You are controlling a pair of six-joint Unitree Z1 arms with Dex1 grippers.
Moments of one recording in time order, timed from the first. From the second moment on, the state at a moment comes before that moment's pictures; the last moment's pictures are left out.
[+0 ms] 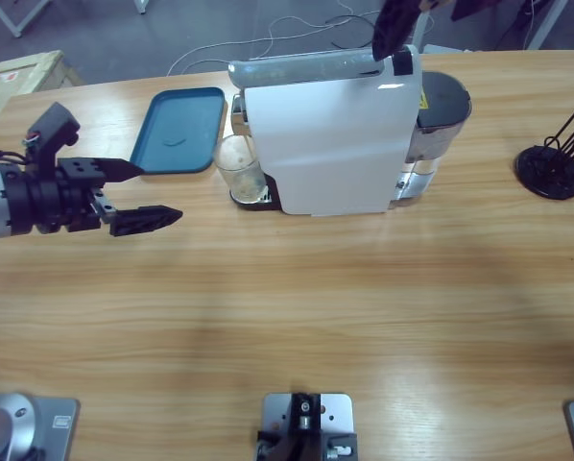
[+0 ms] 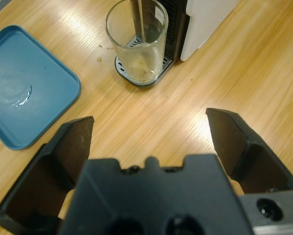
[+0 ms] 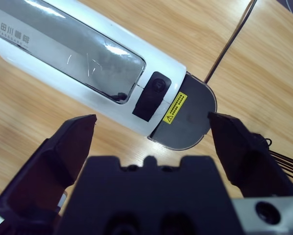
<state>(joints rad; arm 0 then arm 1) -0.63 1.35 -0.63 0.00 -0.20 0.24 0.69 1.94 -2.06 1.21 -0.10 0.14</state>
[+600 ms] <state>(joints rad) -0.63 1.33 -0.63 0.00 -0.20 0.24 0.74 1.74 -1.82 1.11 -0.11 0.14</state>
